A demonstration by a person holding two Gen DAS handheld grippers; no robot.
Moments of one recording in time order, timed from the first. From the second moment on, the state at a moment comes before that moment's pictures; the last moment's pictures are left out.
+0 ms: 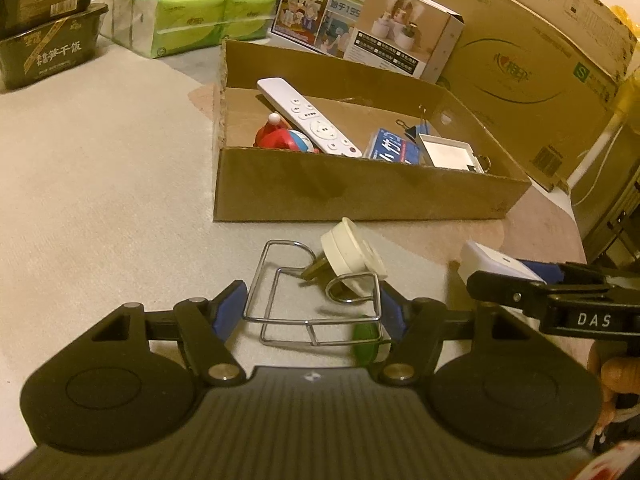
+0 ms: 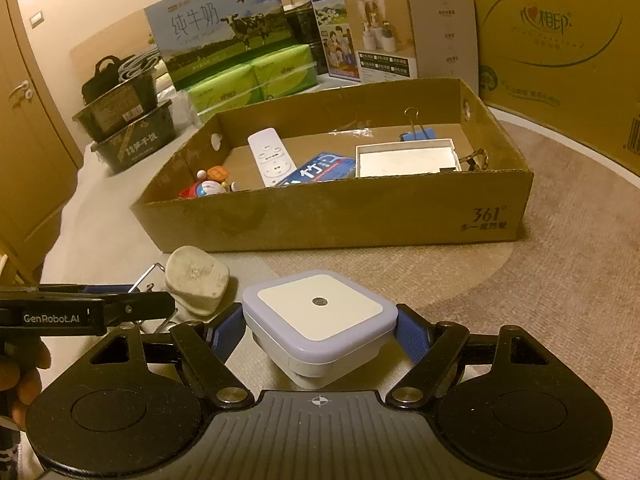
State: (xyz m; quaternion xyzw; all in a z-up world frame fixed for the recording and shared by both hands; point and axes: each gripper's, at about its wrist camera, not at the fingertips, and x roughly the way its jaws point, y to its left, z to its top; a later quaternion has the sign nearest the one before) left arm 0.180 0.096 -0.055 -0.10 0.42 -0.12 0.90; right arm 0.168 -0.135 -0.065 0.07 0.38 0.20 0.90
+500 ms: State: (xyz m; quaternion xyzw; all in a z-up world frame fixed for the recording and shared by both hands) left arm 0.161 0.094 -0.031 -0.07 0.40 -0.08 0.91; right arm 0.156 -0.137 -0.050 0.06 0.37 0.19 0.91
